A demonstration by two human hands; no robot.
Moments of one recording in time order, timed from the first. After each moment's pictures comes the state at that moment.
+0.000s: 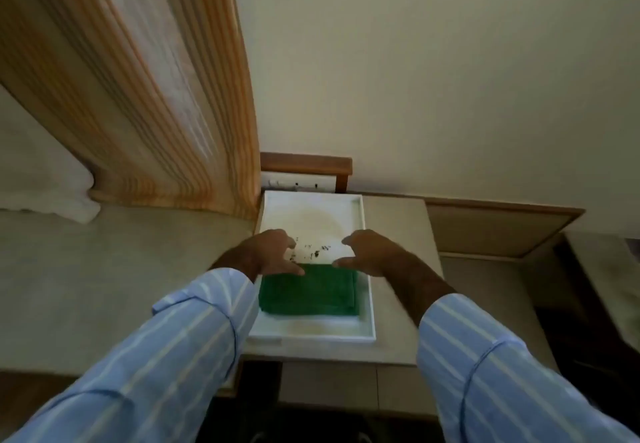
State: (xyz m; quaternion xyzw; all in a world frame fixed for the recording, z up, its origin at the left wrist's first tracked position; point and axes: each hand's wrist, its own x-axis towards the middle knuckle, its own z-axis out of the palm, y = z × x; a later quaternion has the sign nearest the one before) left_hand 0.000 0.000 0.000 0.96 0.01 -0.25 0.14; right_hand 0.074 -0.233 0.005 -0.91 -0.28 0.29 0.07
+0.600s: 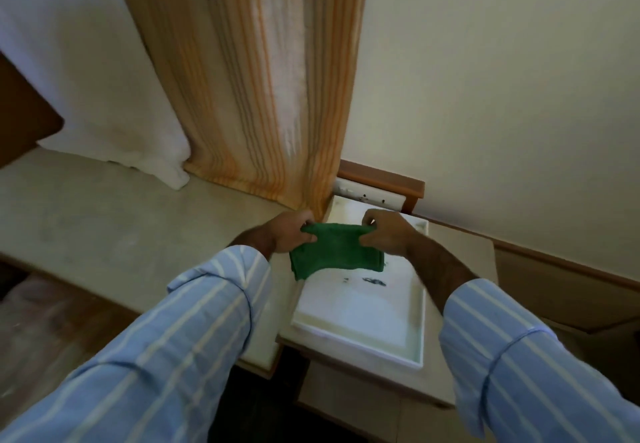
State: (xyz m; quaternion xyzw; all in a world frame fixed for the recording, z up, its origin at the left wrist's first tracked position) left_hand -0.048 0.075 0.038 0.93 0.13 -0.12 0.31; right_hand 0.078 -0.136 0.061 -0.90 -0.33 0.25 0.17
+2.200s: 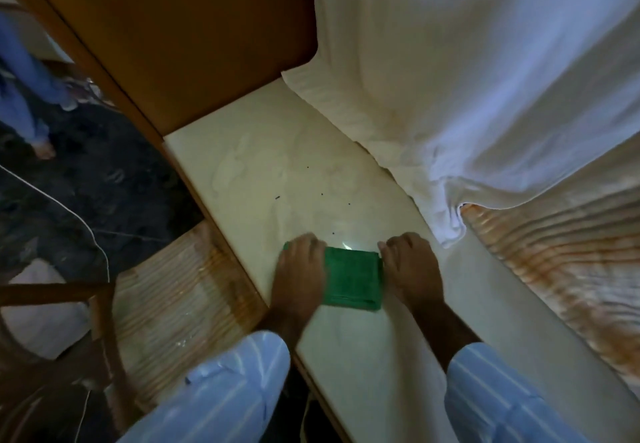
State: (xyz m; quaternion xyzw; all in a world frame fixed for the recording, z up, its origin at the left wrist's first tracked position) left_hand -0.301 0.576 -0.152 0.85 0.50 0.04 0.14; right_hand -0.089 0.508 -0.164 -0.83 -0.51 0.16 0.14
